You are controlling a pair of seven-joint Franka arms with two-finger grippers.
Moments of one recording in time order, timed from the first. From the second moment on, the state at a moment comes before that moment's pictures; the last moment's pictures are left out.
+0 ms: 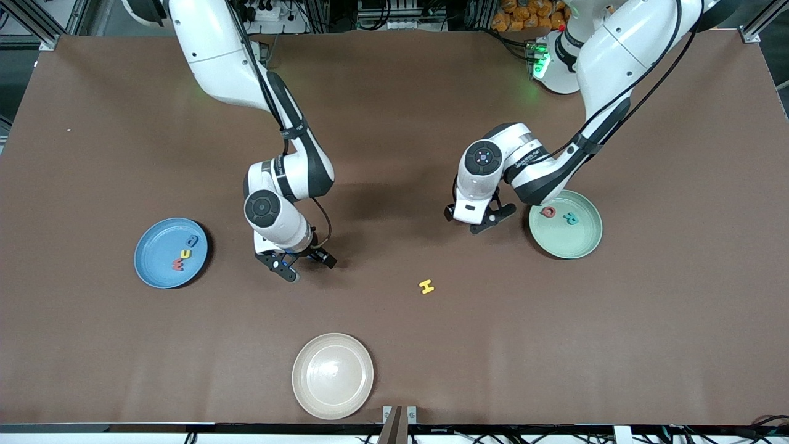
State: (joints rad) left arm 0.06 0.65 -0.71 -2.01 0.59 2.31 -1.60; right arm 0.71 0.70 -0.27 -1.78 0.39 2.46 0.84
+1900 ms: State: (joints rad) left arm 0.09 0.65 -0.71 -2.08 0.68 2.45 -1.81; right arm 0.70 0.59 -0.50 -1.79 0.39 2.19 0.44
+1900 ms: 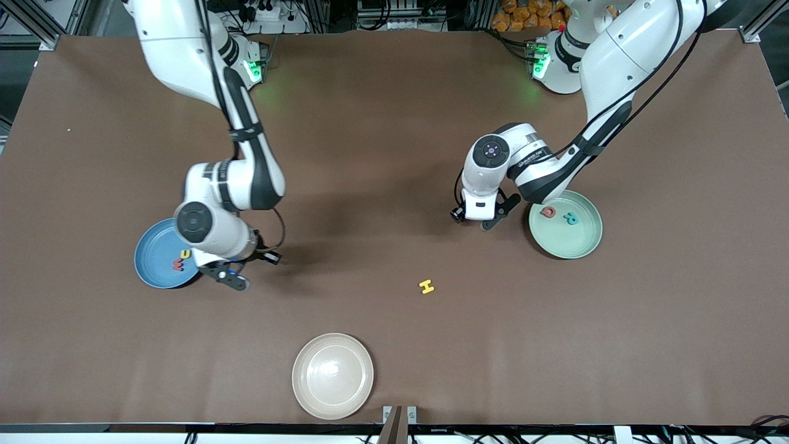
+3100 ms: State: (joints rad) left arm 0.10 0.63 -0.71 -2.07 0.68 2.41 -1.81; right arm 0.42 0.60 -0.67 -1.84 0.37 2.17 -0.42
